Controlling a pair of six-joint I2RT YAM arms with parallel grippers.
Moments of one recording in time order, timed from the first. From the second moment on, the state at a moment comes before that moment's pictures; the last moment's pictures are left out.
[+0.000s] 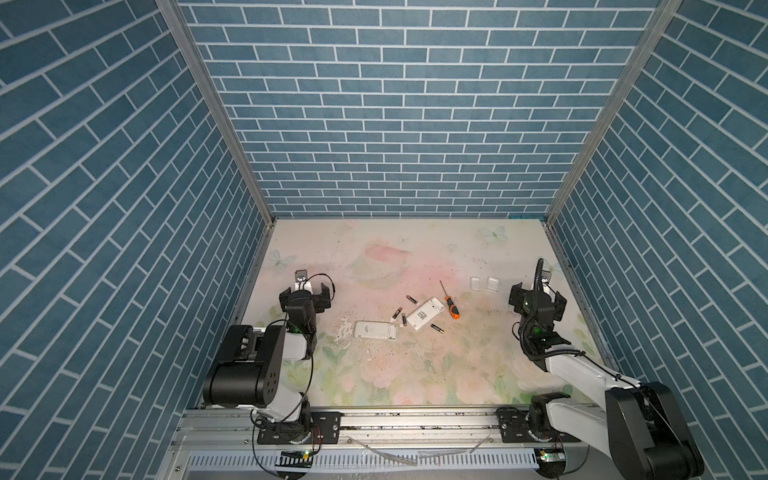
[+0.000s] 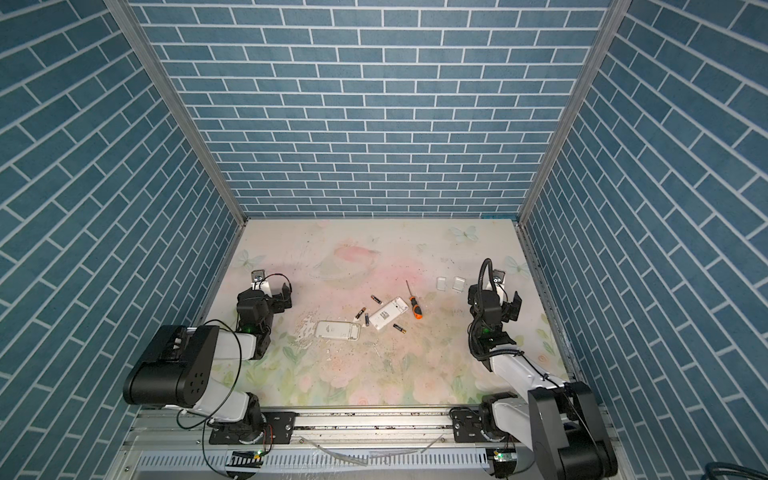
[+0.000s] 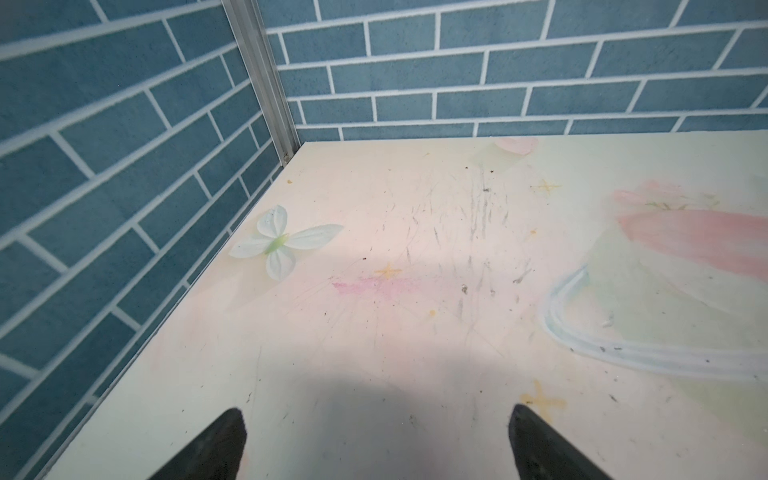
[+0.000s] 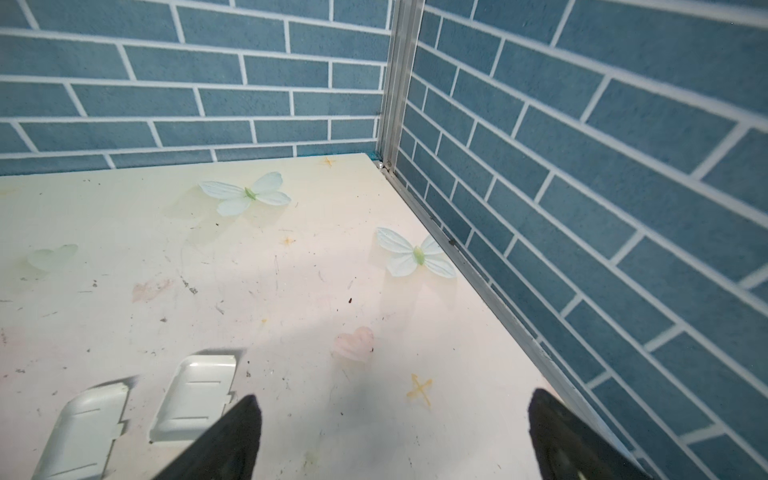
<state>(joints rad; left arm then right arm) -0.03 1.52 0.30 0.89 -0.24 0.01 0.21 1.15 0.31 0.49 0.60 0.05</state>
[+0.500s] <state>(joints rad) -0.03 1.52 0.35 0.83 -0.17 0.04 0.08 1.42 0.31 0.75 0.45 0.04</state>
